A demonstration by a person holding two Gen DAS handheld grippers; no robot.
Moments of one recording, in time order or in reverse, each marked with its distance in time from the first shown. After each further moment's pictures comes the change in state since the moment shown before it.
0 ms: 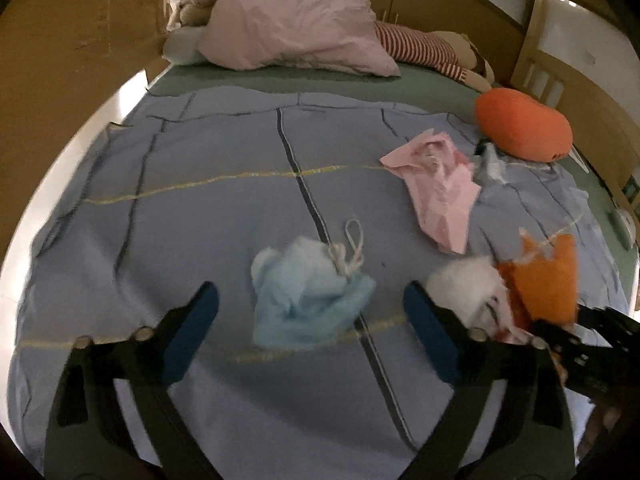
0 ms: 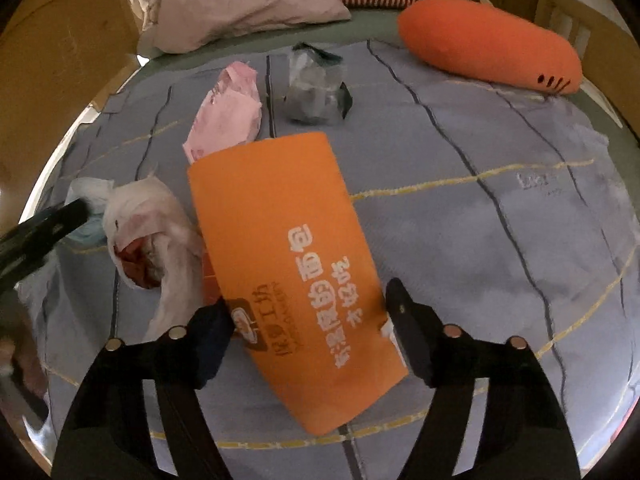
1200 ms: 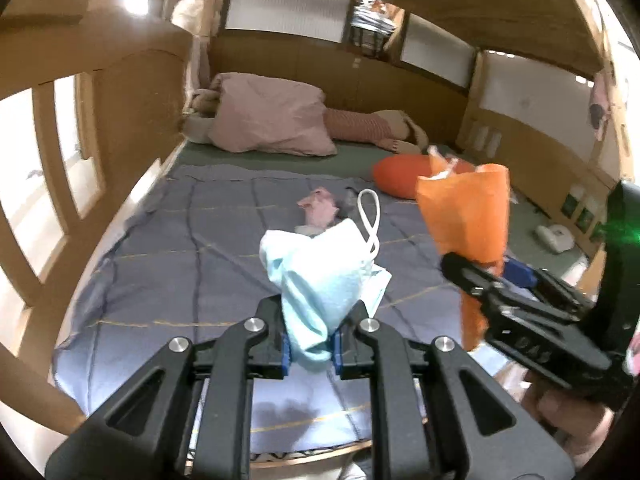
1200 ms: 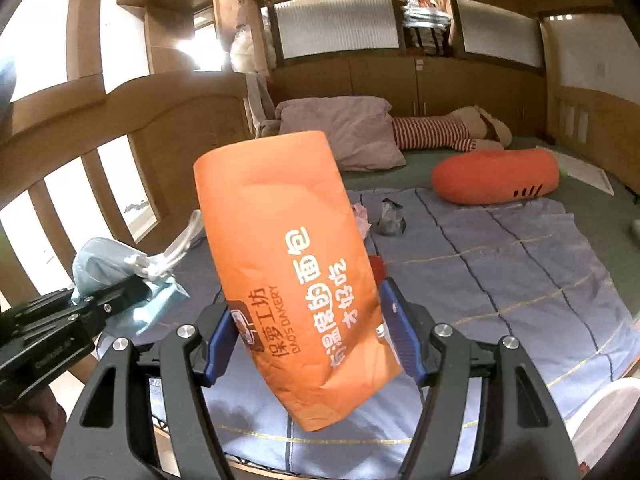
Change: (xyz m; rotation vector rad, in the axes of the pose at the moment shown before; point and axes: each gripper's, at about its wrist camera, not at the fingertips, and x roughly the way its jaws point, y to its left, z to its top) left arm -0.322 -0.075 -0.147 0.020 -0.312 -0.074; right arm -0.249 0.043 -0.122 -0.105 -0.485 0.192
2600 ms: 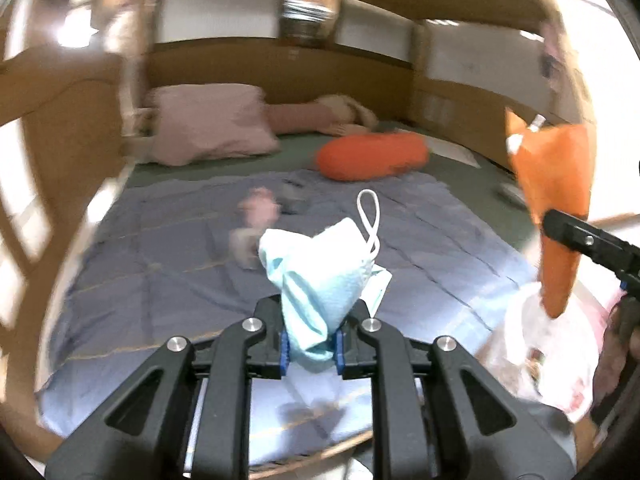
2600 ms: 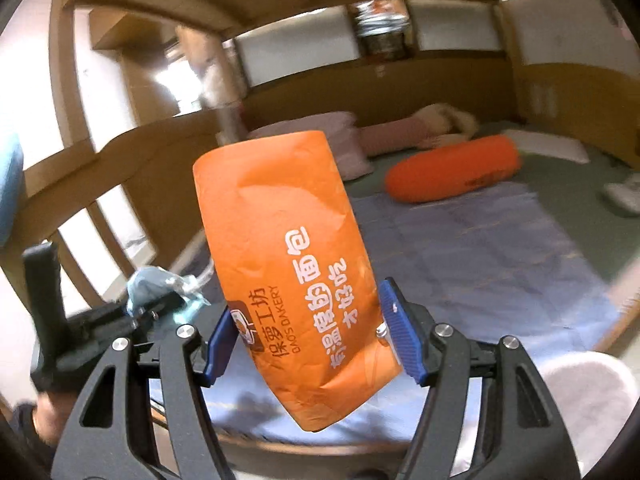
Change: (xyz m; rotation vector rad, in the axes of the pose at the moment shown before) left arm 0.020 -0.061 -0.008 0.180 0.038 -0.159; right arm -0.126 -0.098 -0.021 0.156 -0.053 -0.042
